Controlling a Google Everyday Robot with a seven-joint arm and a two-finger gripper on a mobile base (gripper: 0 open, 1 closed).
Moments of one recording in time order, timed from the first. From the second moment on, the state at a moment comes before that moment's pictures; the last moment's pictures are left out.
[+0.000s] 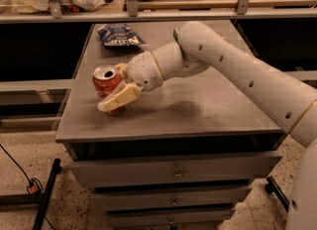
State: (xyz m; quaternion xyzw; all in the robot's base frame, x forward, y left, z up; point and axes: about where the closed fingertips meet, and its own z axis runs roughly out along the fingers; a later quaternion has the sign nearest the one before) arm 0.533 0.129 0.861 -0.66 0.46 0.47 0.36
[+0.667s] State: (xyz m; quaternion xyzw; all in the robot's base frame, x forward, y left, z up) arm 0.554 0.111 0.868 -0.64 0.50 0.46 0.37
